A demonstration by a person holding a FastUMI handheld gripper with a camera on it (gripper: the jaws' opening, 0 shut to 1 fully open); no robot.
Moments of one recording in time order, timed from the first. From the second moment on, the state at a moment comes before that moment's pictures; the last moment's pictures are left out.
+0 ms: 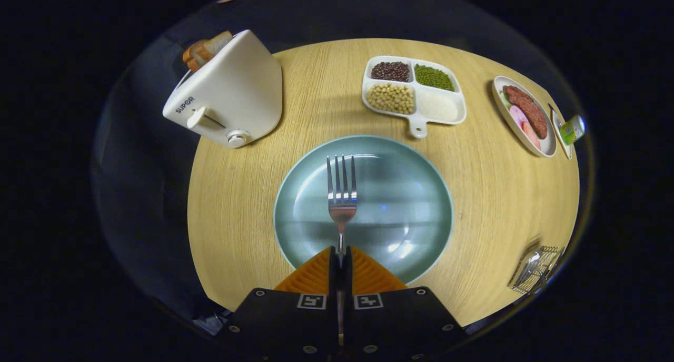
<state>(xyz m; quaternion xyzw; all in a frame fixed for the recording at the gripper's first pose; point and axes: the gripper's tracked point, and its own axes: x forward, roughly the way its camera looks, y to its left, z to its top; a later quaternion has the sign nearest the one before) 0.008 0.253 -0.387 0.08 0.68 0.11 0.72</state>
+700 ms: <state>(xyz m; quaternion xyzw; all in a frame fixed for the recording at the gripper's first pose) -0.074 0.040 -0.325 0.10 0.65 0.01 0.76</state>
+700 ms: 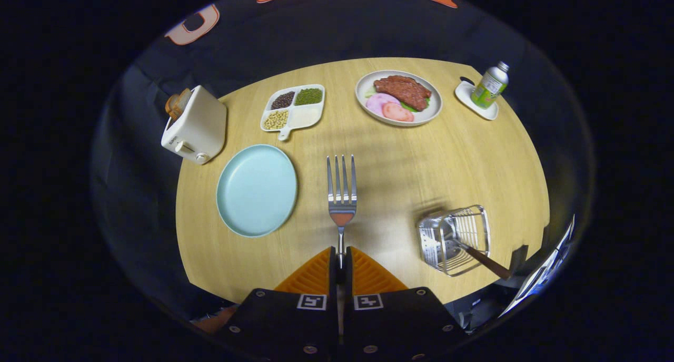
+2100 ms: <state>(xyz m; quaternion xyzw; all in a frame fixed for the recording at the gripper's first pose) -0.079 -0.075 -0.298 0.16 0.57 0.03 0.81</state>
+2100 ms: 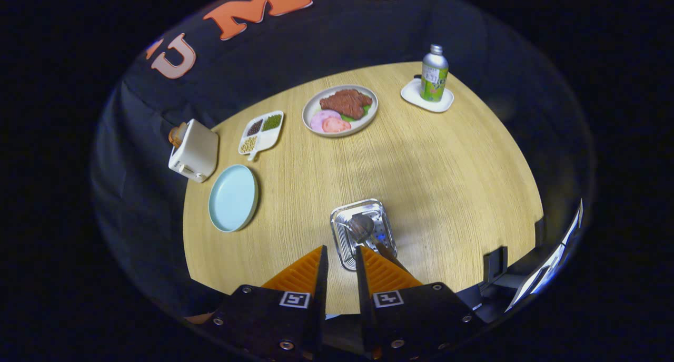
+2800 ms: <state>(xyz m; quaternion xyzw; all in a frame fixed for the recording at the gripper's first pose) 0.032 -0.096 -0.041 0.13 0.14 0.06 0.98</state>
